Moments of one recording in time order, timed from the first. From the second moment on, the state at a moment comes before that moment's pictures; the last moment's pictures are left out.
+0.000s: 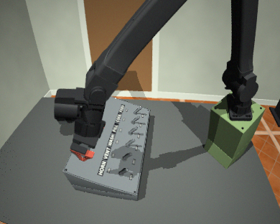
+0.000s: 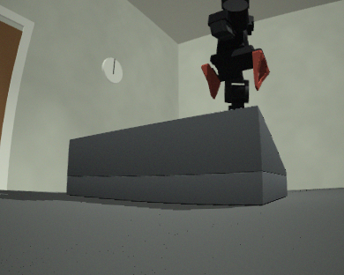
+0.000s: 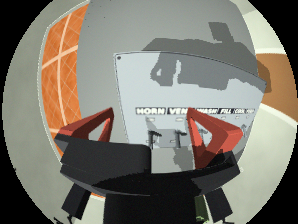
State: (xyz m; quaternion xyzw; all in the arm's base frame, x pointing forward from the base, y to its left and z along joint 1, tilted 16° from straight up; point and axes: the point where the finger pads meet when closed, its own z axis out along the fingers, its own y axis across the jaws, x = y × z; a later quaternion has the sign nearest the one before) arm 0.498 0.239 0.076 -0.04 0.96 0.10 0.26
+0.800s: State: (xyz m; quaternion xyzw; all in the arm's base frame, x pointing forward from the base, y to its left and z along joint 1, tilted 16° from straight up) arm 0.501 0.234 0.076 -0.04 0.96 0.10 0.26
